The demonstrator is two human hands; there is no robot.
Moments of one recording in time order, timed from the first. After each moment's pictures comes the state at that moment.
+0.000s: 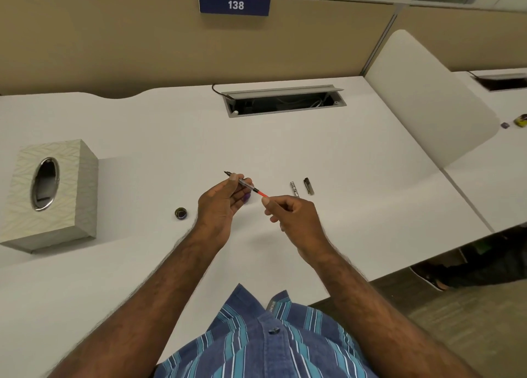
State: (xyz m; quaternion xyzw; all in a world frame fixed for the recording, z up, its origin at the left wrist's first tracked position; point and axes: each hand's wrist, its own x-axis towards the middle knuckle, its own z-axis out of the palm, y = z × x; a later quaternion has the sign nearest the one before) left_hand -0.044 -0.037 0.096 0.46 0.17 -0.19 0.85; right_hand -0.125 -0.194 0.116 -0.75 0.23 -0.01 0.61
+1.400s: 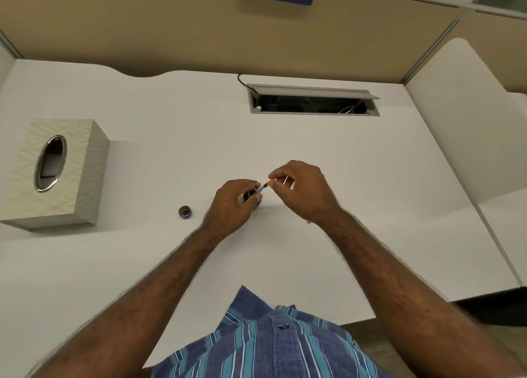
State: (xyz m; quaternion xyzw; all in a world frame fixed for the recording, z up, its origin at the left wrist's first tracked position) left_hand -0.005 -0.037 0.042 0.85 -0.10 -0.03 0.52; right_hand -0.016 -0.229 0.134 -0.95 -0.01 0.00 0.32
